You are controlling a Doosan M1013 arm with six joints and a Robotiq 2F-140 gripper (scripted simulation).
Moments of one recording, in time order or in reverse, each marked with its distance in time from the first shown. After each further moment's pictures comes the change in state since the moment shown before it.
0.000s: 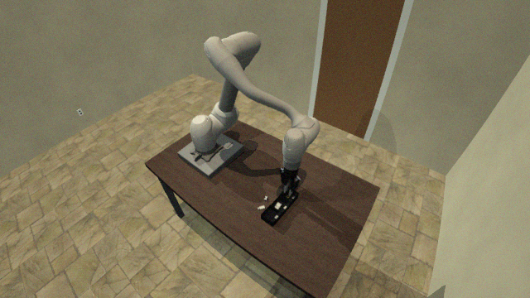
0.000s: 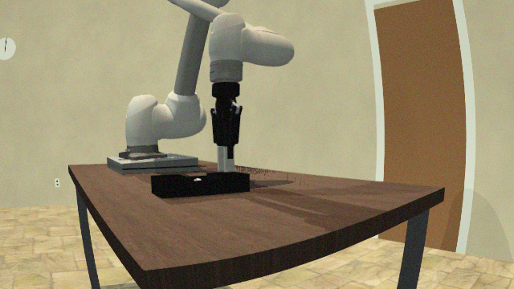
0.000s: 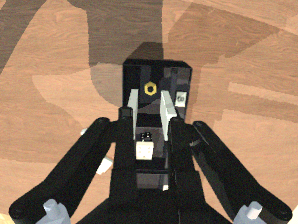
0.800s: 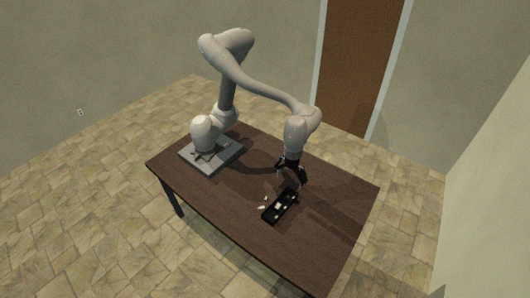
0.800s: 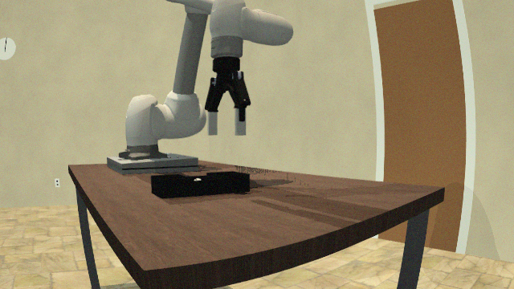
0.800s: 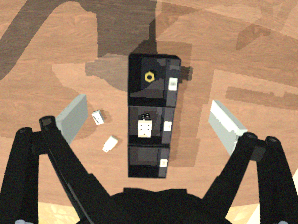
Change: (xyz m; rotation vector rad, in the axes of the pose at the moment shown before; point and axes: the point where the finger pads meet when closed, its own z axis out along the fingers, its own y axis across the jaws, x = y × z) arm 0.000 0.000 -0.071 0.000 0.000 0.000
